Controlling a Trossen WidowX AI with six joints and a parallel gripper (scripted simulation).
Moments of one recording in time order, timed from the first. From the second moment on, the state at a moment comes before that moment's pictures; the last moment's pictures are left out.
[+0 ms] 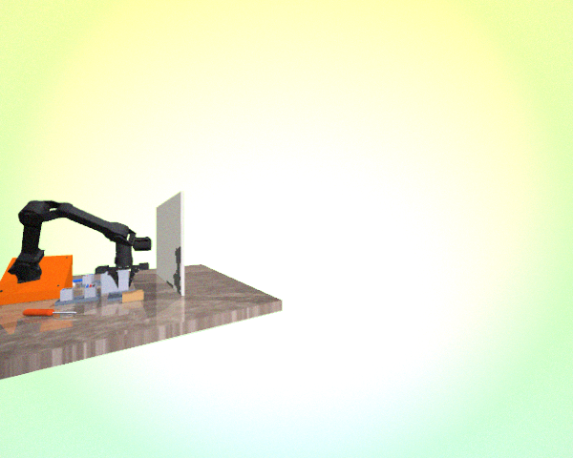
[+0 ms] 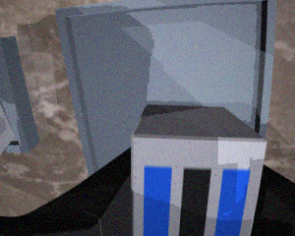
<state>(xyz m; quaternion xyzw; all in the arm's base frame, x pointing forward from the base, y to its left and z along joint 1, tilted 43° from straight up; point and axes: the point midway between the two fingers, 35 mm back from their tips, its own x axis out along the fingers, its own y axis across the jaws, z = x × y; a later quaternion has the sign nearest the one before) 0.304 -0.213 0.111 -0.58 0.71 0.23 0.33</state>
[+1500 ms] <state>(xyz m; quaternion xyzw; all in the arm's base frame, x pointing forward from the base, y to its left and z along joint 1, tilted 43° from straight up) 0.313 -0.146 0.175 -0.59 0.70 0.24 0.32</state>
